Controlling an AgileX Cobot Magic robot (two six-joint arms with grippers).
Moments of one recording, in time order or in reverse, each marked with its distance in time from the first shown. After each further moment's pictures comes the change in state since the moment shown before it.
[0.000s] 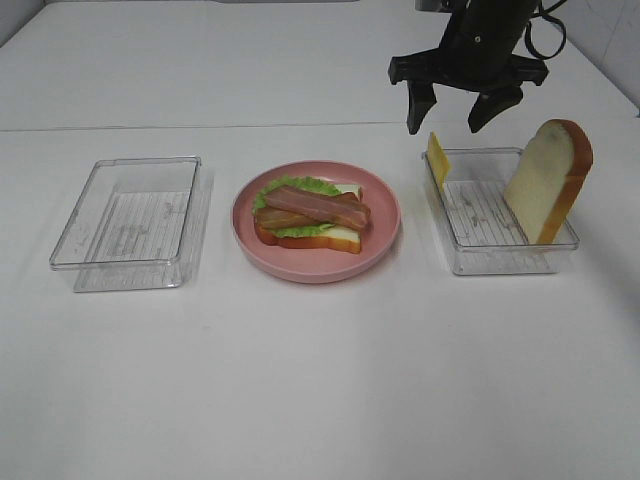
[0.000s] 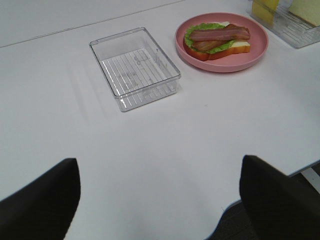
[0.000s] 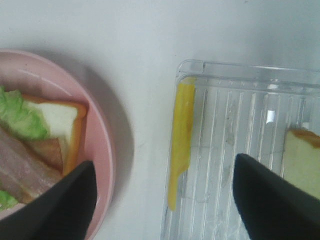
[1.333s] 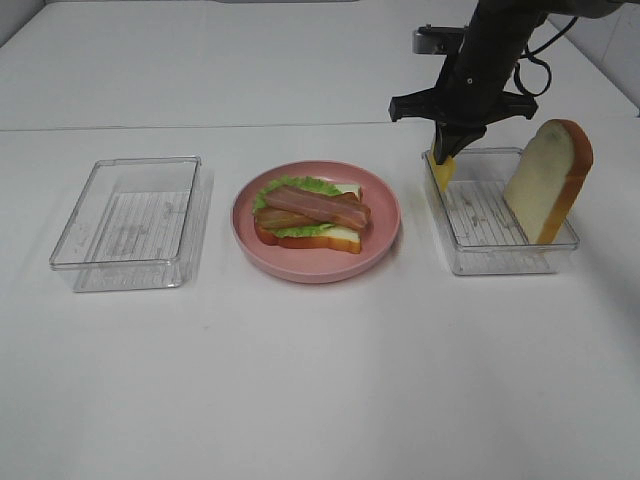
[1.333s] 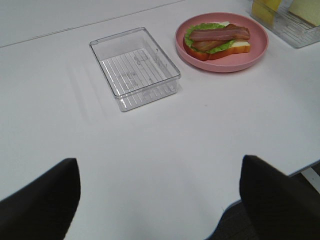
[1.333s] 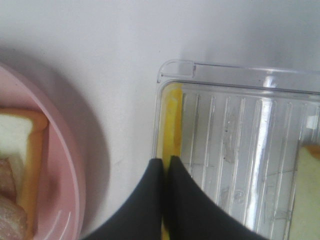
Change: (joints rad) left arm 0.000 0.000 0.000 0.000 0.000 0.000; right arm -0.016 0.093 0.000 -0.006 -0.041 -0.019
